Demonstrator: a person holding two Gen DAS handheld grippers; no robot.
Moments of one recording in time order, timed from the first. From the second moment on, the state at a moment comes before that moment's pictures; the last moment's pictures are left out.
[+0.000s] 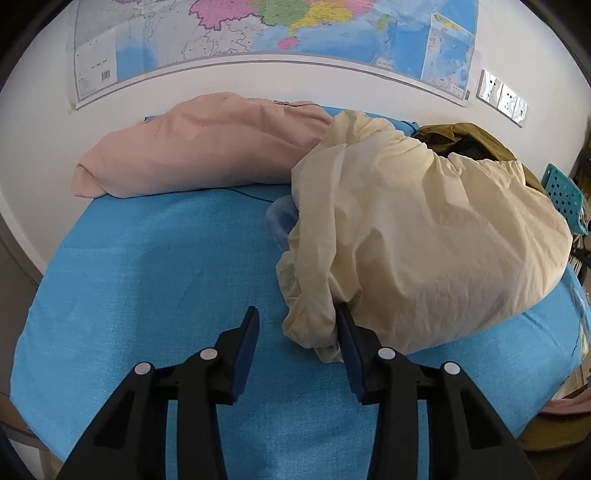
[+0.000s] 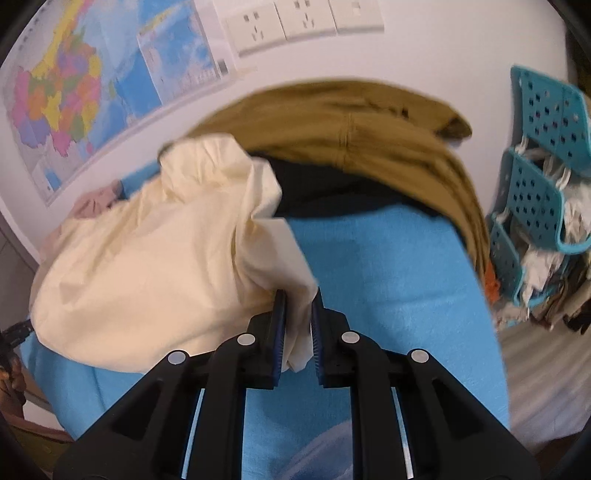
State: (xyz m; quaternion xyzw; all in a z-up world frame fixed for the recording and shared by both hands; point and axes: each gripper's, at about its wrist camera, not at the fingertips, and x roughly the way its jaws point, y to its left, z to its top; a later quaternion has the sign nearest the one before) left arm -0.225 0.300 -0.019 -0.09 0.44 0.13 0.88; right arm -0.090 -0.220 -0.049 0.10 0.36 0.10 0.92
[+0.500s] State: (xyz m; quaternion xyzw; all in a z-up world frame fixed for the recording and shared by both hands) left arm -0.227 0.296 -0.021 -0.09 0.44 0.14 0.88; right arm -0.121 -0.231 -0.021 0.17 0.32 0.11 0.92
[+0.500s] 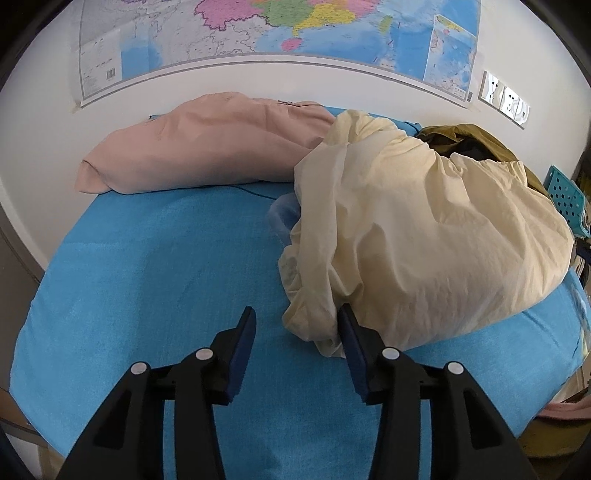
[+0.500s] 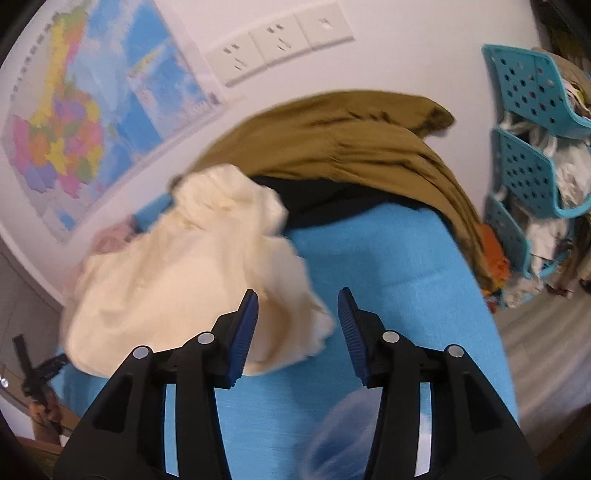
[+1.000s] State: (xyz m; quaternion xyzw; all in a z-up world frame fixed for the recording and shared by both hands) left arm -0.229 0.316 -0.028 -0.15 0.44 0.14 0.88; right arm -0.065 -0.189 -0.045 0.16 0.38 0.14 0.90
